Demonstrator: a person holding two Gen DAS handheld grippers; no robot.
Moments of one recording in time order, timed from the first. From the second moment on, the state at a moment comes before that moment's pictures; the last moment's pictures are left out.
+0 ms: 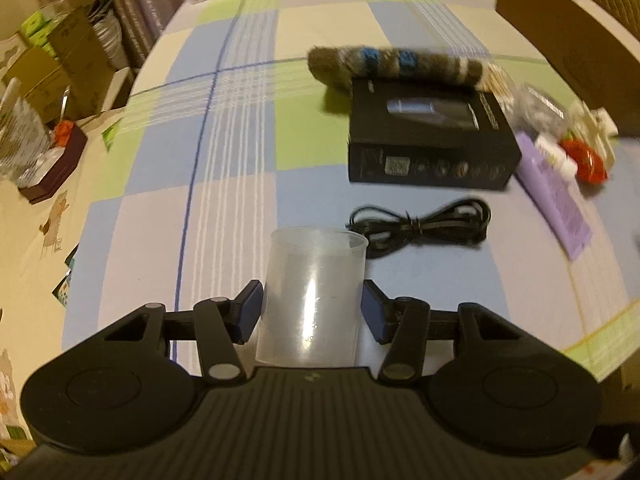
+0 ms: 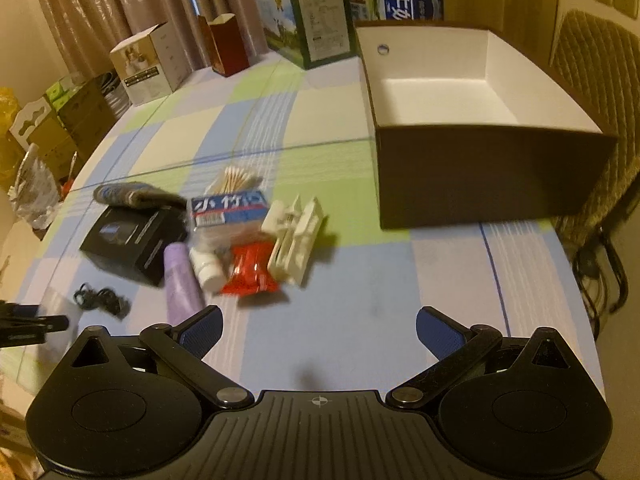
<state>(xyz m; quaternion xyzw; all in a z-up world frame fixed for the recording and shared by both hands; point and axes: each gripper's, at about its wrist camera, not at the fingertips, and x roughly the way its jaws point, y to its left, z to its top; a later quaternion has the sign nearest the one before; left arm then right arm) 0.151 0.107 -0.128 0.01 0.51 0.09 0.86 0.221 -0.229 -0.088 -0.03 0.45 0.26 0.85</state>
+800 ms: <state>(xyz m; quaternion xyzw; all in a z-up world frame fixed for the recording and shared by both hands) 0.190 0.111 -0.096 -0.04 0.48 0.16 0.86 0.310 -0.157 -0.137 -0.04 0.47 0.27 0.84</state>
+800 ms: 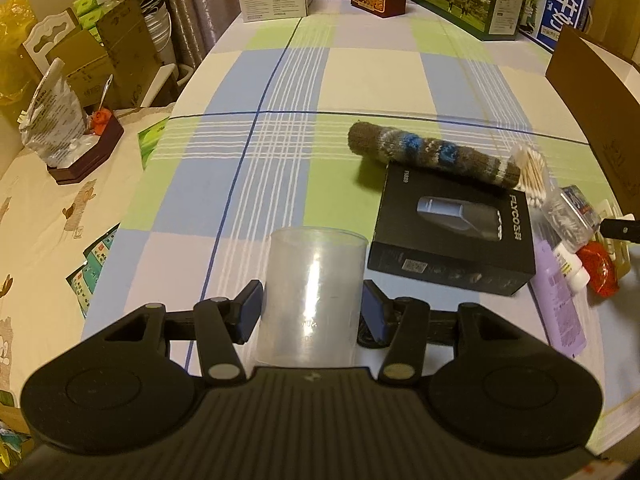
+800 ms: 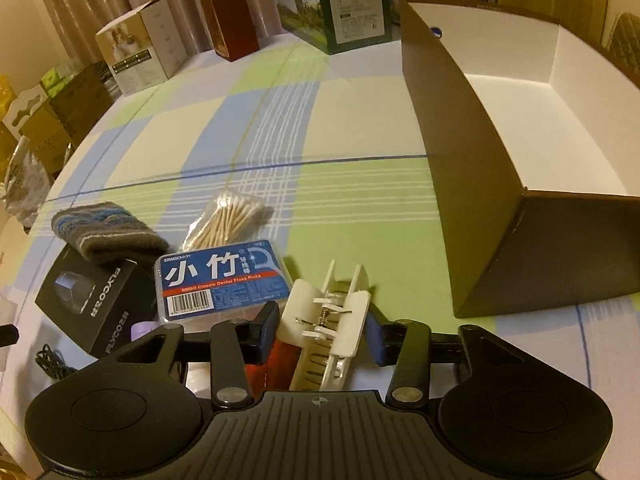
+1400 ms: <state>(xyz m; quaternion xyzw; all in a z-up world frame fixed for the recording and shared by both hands) 0.204 0.098 -0.076 -0.03 0.47 0.14 0.87 0.304 -0.170 -0.103 -0.03 0.45 0.32 0.84</state>
